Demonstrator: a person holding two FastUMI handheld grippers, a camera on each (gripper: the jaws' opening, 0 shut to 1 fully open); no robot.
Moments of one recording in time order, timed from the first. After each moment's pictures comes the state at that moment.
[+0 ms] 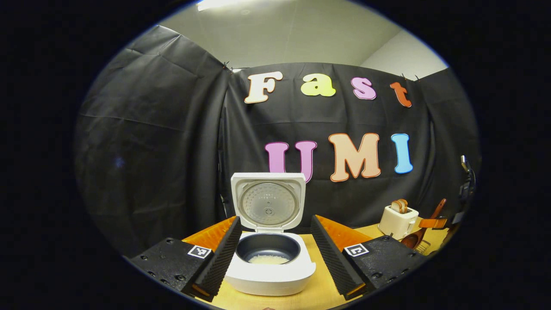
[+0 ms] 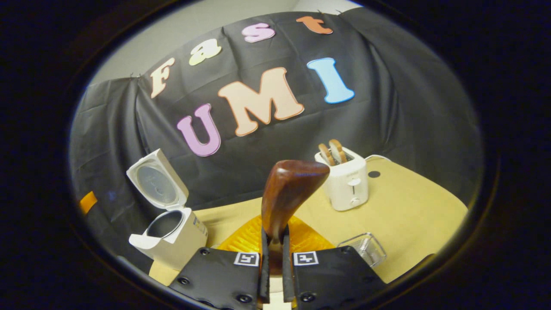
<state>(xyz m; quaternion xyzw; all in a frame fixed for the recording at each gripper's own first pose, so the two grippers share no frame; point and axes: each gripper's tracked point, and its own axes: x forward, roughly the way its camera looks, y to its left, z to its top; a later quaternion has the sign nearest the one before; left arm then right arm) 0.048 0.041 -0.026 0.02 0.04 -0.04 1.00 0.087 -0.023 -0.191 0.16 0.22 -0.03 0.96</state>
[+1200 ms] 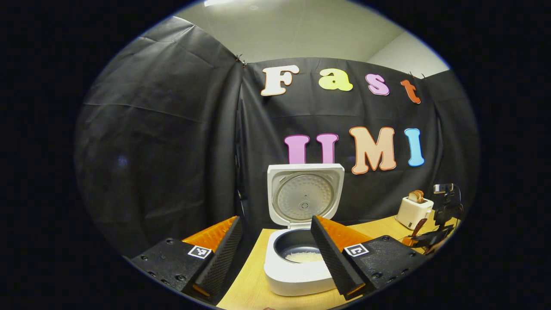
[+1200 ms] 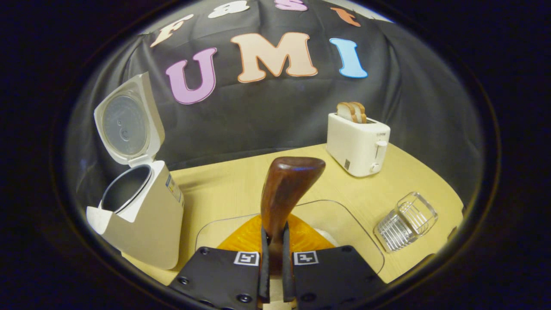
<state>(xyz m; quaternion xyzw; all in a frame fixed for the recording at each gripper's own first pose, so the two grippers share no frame) 0.072 0.147 -0.049 0.02 0.05 -0.03 1.00 0.112 0.080 -0.308 0.05 0.31 -0.11 0.94</state>
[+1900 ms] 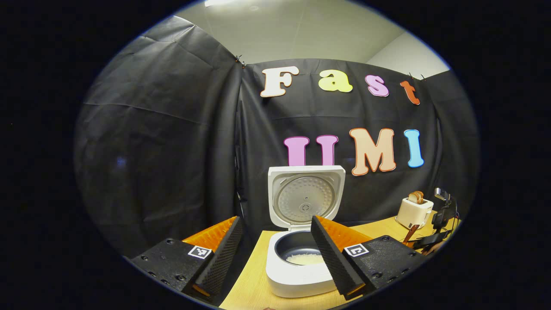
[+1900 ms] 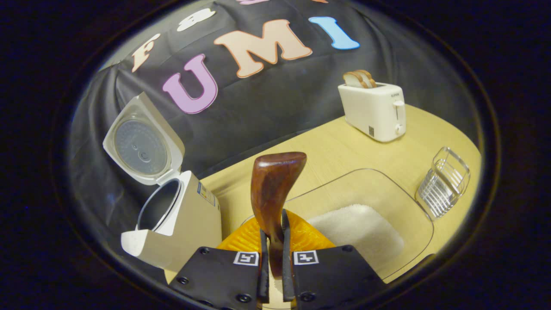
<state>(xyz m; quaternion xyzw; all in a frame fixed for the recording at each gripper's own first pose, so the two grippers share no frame) 0.077 0.144 -0.046 0.02 0.04 -0.04 1.00 0.102 0.118 -0.319 0.23 0.34 -0.06 0.91</state>
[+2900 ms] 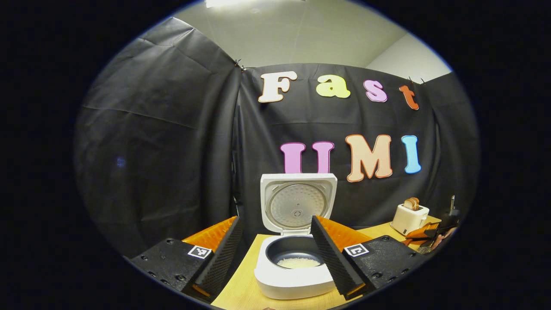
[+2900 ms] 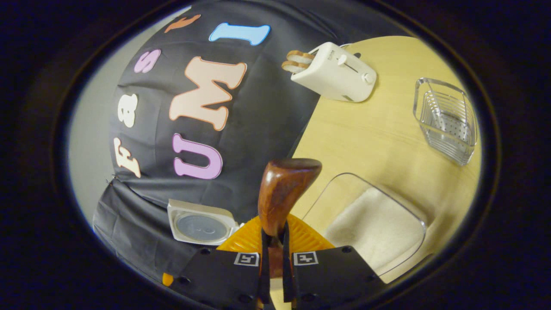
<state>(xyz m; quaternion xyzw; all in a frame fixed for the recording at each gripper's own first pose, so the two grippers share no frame) 0.068 0.127 -0.032 0.01 0.03 -0.03 1.00 0.116 0.082 -0.255 0.55 0.27 -0.03 0.79</state>
